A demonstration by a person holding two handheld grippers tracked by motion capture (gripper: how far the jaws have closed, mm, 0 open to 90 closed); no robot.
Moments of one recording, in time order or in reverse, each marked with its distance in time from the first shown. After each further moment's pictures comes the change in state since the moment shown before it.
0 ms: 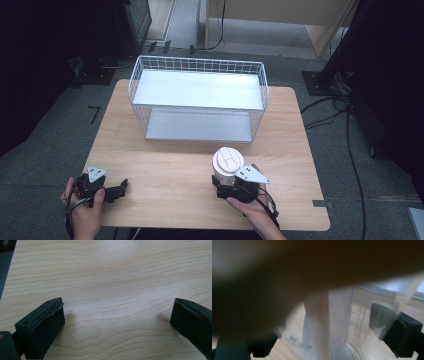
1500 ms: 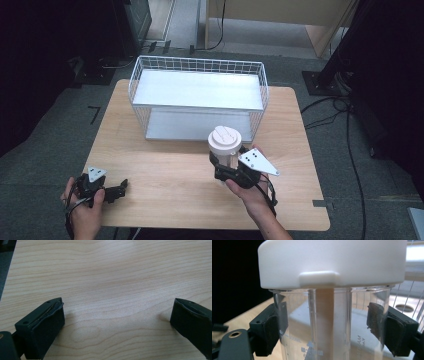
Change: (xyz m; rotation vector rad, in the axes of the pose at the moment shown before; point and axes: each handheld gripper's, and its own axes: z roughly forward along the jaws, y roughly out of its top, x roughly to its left) left arm 0.000 0.000 0.000 -0.003 0.000 -0.002; right arm 0.013 0.072 -0.020 -0.284 -0.007 -0.013
